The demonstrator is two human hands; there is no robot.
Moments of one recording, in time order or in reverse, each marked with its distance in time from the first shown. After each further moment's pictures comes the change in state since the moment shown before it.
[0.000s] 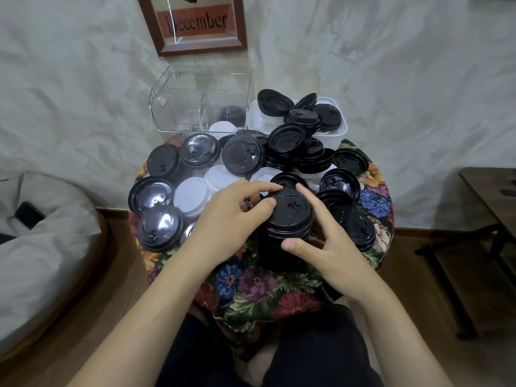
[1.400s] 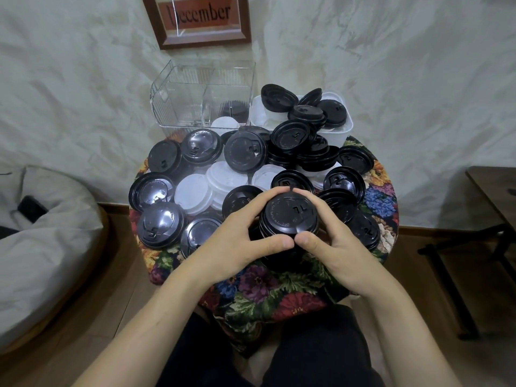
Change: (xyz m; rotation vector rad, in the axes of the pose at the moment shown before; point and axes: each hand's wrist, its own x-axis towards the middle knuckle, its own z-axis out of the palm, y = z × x) left_hand -0.015 -0.020 0.008 -0.155 -0.296 0.046; right_hand 0.006 0.003 -0.011 0.025 -0.106 -0.007
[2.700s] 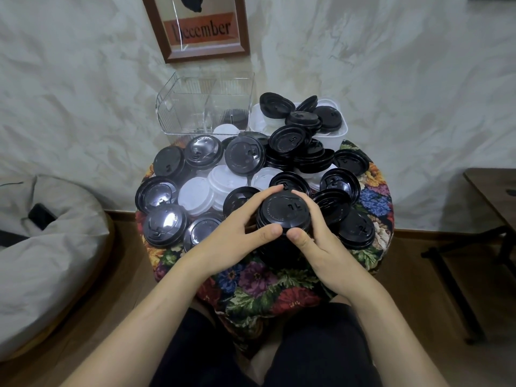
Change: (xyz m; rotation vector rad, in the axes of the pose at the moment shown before) left_hand -0.002 -0.003 -0.001 -0.021 -0.024 0.012; right_hand -0.003 0.011 0.017 -0.046 0.051 0.000
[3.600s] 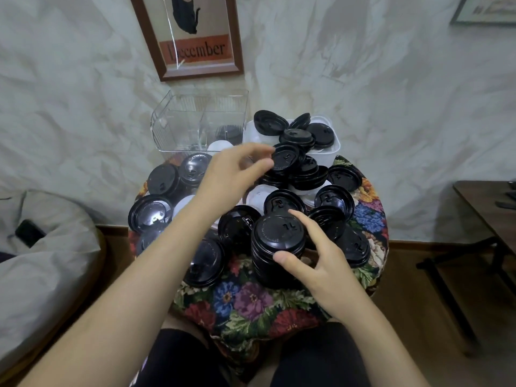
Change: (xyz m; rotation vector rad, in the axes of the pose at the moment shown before) left_hand 0.095 0.031 -0.051 0.187 0.376 0.152; right_hand -0.006 -0.022 0.000 -0.072 0.152 0.048
